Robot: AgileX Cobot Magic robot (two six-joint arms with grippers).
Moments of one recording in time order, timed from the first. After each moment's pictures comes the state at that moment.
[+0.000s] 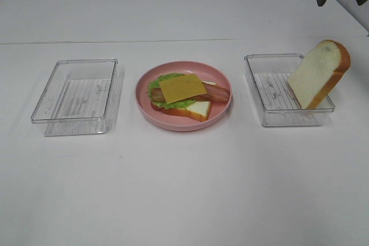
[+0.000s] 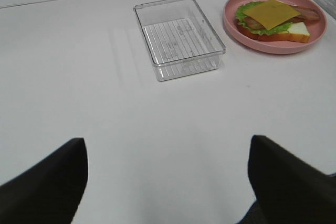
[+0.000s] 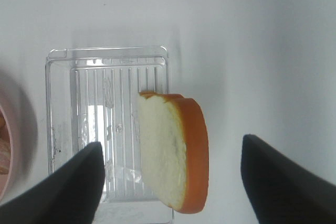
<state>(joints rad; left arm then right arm) -0.25 0.00 -0.50 0.02 1.06 -0.04 0.03 2.06 -2.01 0.03 1.21 0.03</state>
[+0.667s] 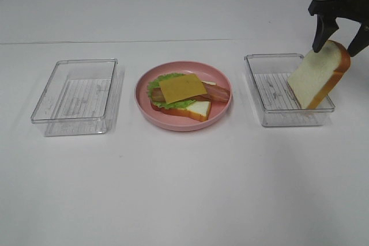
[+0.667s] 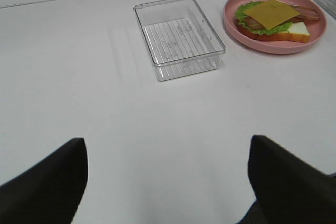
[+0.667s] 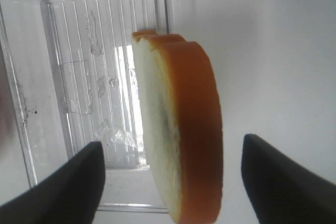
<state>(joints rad) -0.25 0.00 -0.50 0.02 1.06 -0.04 -0.05 2.16 -1.88 0.17 1.22 -0.06</state>
